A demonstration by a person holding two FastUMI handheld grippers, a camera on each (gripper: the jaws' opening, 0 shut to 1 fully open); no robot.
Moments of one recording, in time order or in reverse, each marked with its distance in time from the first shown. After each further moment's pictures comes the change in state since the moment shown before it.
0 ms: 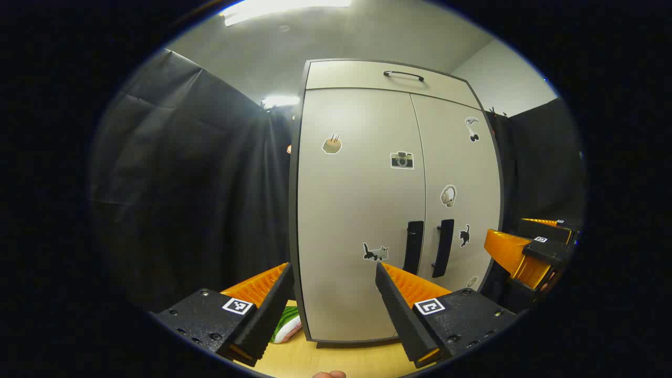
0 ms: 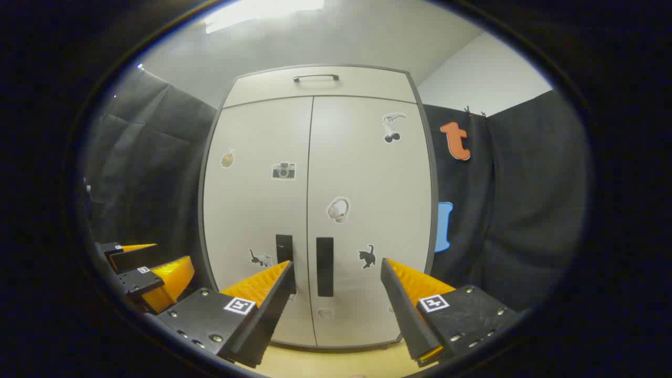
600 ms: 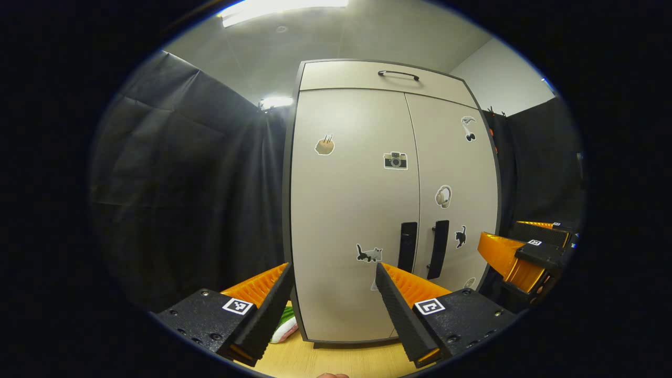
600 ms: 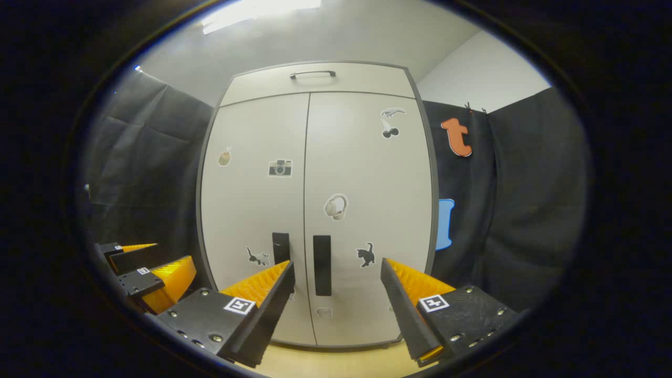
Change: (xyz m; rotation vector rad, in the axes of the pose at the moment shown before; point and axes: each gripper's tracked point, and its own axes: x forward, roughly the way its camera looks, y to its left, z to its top) left arm 0.001 -0.013 0.002 -0.002 0.002 -0.008; right arm 0.004 -0.006 -0.004 0.006 0.013 0.008
